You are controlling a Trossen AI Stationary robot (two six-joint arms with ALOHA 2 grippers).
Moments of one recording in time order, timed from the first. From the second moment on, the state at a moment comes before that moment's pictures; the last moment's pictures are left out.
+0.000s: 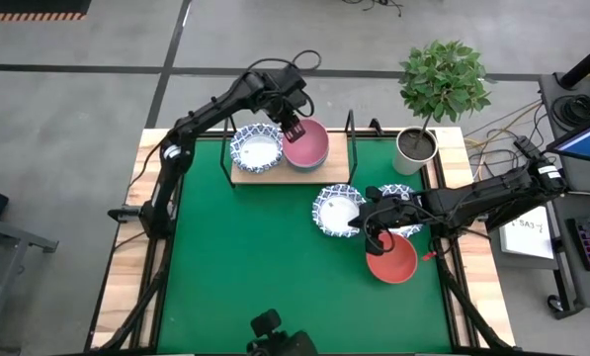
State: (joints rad) left arm 0.56 2.16 2.35 -1.26 -0.07 0.09; right arm 0.16 1.08 0.64 -0.26 0.16 0.16
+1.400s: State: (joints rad) left arm 0.55 2.24 2.33 -1.16 -0.07 0.18; right arm 0.16 1.08 0.63 -0.25 0.16 0.16
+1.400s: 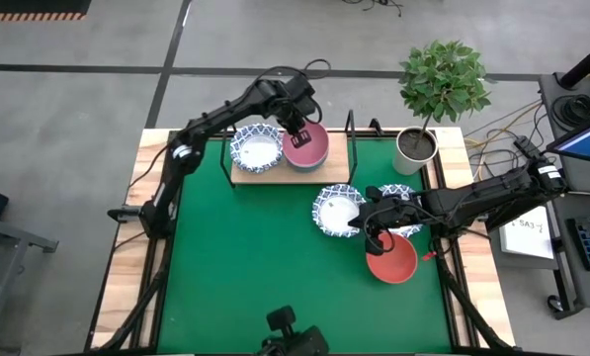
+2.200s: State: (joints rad) left arm 0.54 2.30 2.33 -0.94 -0.04 0.20; right arm 0.16 1.08 0.63 -0.25 0.16 0.16
